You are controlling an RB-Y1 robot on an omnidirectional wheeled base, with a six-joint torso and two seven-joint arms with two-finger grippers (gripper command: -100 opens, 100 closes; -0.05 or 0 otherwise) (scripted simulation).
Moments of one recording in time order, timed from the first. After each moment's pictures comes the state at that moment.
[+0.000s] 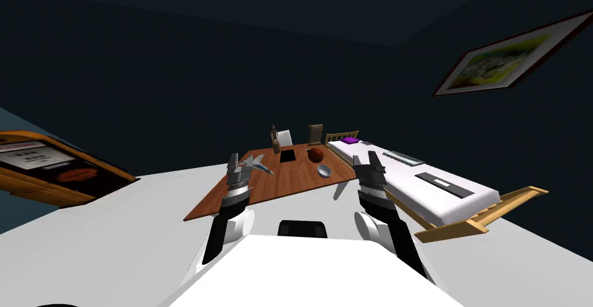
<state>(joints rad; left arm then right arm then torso) 0.53 0.01 0.05 -2.26 0.12 -0.53 -0.06 0.53 0.04 -0.06 -2.29 -0.07 -0.45 -0.02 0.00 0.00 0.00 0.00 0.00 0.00</state>
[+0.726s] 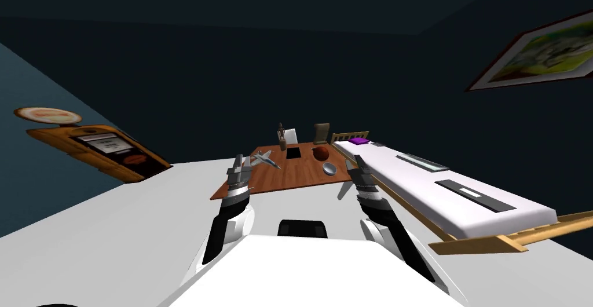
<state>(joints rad) 0.53 0.01 0.05 -2.26 0.12 -0.53 -0.06 0.55 -0.17 -0.03 -2.21 -0.04 -0.46 -0.01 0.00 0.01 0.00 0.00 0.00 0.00</state>
